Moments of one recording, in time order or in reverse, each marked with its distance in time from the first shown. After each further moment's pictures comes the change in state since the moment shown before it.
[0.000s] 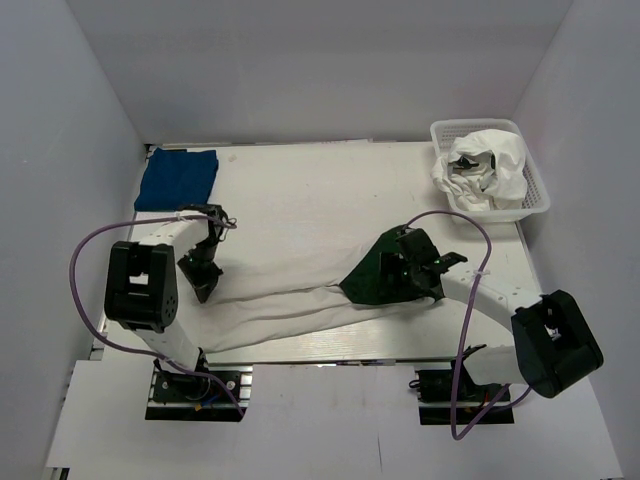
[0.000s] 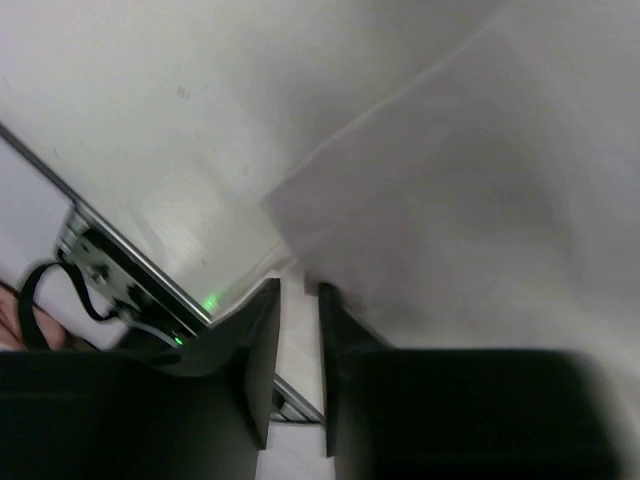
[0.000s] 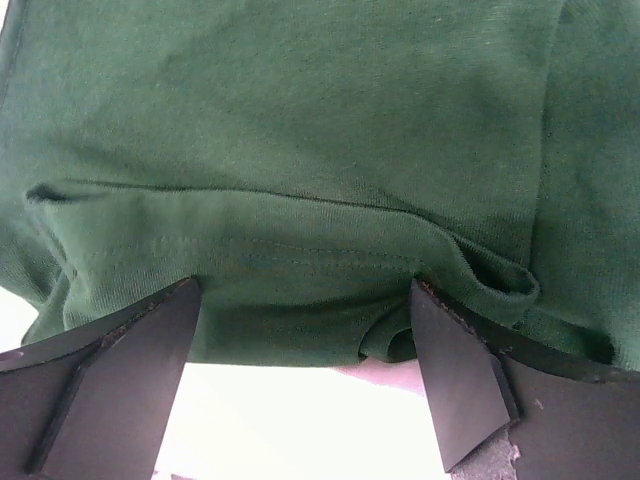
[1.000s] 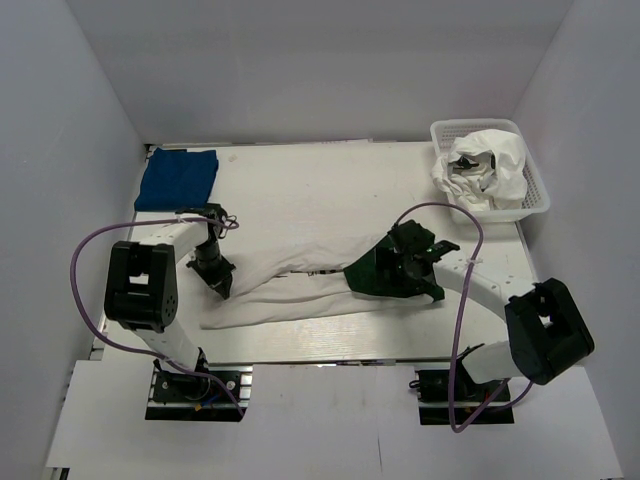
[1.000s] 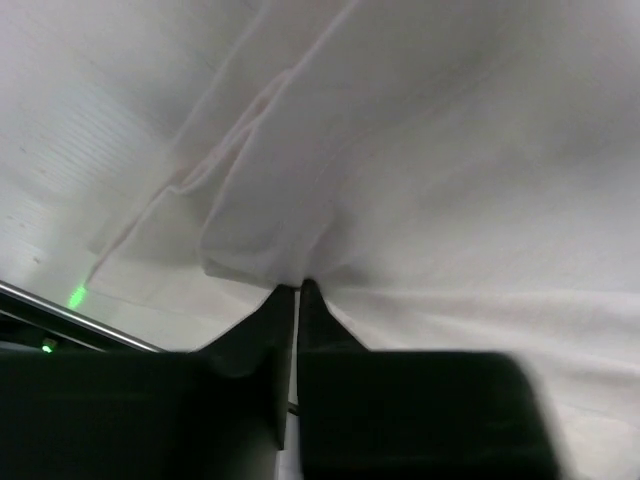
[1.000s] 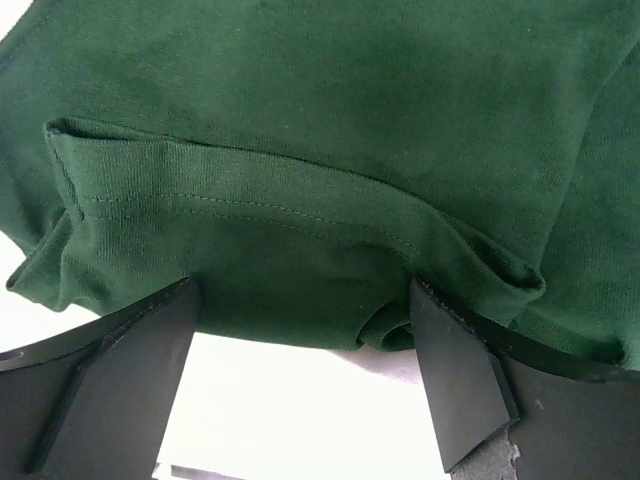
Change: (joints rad) left arm 0.006 0.002 -0.049 0.153 0.302 0.005; right arm 0.024 0.076 0.123 -0.108 0.045 -0.026
